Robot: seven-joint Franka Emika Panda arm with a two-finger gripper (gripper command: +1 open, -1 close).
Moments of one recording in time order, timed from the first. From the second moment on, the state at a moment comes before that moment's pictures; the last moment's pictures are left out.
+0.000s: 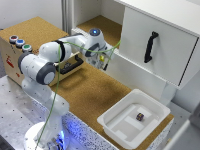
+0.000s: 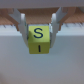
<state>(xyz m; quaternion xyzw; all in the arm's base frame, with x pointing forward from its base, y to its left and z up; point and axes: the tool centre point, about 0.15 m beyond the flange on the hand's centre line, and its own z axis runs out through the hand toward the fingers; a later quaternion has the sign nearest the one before) 0.528 0.067 0.452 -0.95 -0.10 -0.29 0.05</state>
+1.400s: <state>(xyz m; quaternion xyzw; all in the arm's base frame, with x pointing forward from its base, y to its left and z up) 0.663 0.099 0.464 -0.95 -0.08 -0.31 0.05</state>
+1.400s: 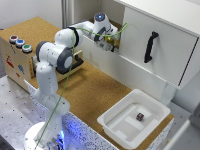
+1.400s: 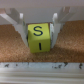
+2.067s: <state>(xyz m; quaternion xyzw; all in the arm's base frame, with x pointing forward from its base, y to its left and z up) 0.603 0.107 0.513 -0.95 -0.08 -0.29 0.06</state>
